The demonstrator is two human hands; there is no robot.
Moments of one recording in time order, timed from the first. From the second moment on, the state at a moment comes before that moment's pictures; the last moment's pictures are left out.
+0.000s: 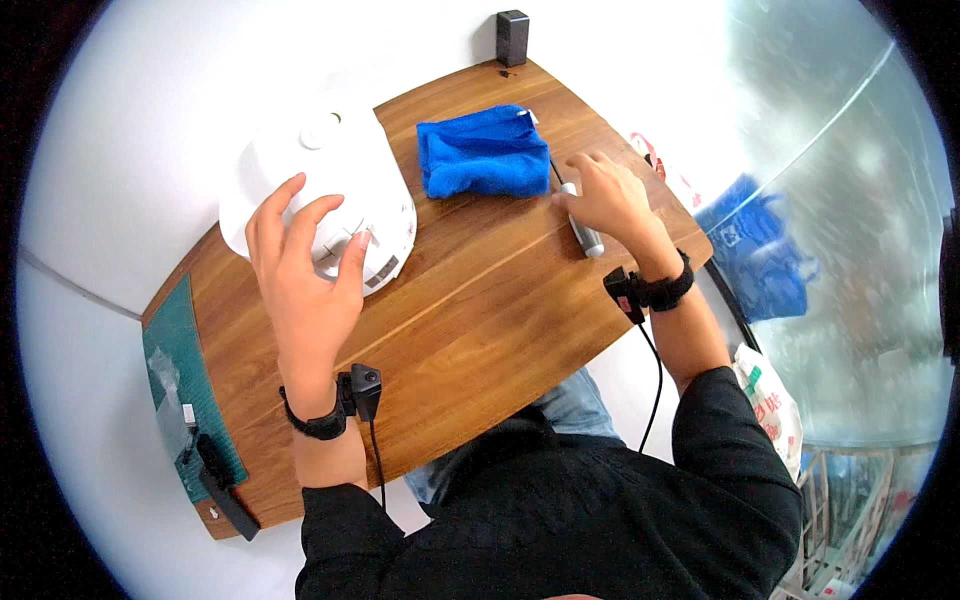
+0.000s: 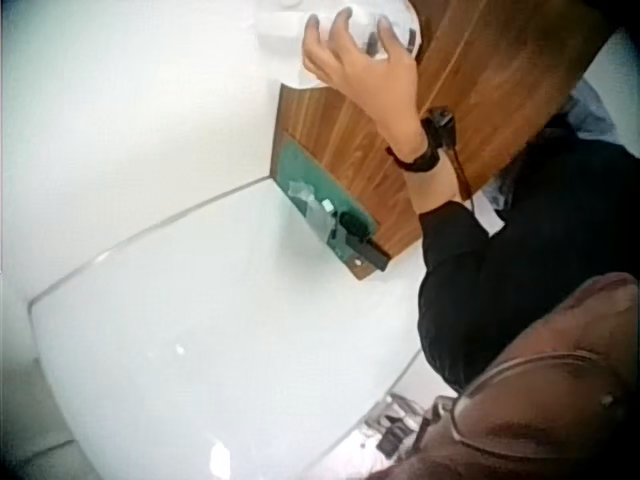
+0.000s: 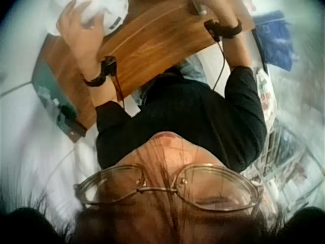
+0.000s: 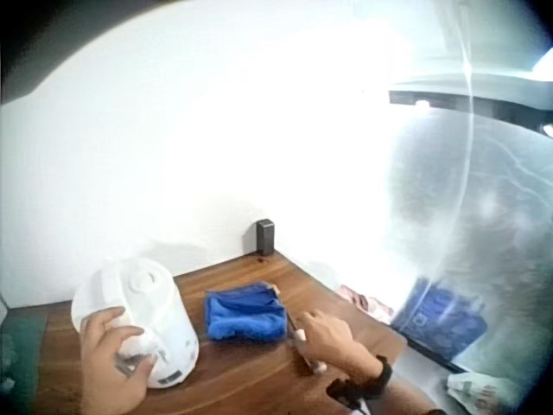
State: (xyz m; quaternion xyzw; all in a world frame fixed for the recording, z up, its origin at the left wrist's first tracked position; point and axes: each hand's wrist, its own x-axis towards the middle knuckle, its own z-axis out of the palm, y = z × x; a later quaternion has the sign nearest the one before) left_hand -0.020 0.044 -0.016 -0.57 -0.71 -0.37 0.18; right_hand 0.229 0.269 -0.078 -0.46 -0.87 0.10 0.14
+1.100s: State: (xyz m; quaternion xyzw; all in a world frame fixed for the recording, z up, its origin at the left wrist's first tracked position) left_hand -0.051 0.009 -0.001 -0.52 -0.77 -0.35 0.07; right_hand 0.098 0.285 -0.009 -0.26 -0.87 0.26 0.32
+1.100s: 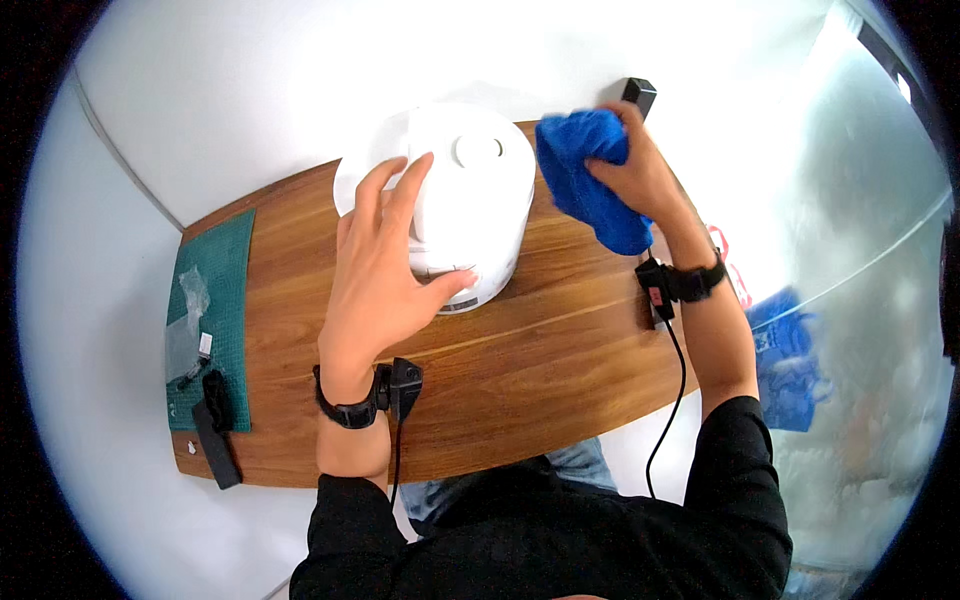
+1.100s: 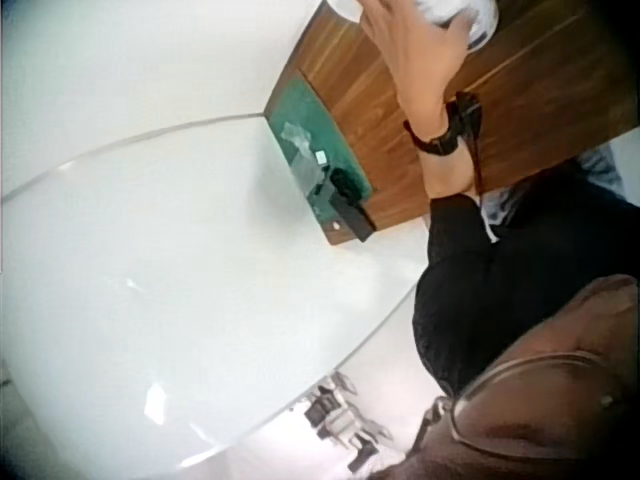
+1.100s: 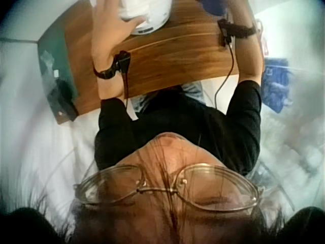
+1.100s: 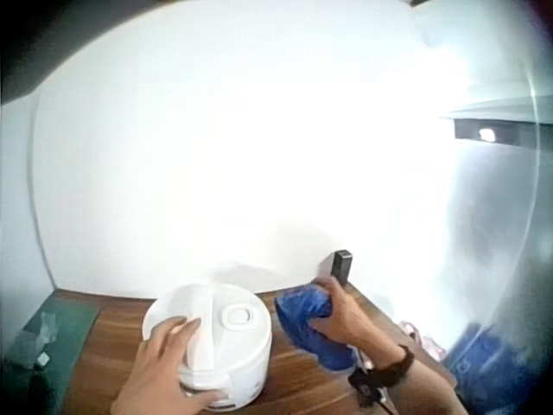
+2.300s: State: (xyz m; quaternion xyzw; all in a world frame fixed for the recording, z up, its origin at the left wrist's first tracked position) left_hand -0.050 0.033 -0.024 -0.53 -0.74 -0.34 0.22; right_hand 0.041 0.213 0.030 0.01 -0.97 0.03 0.24
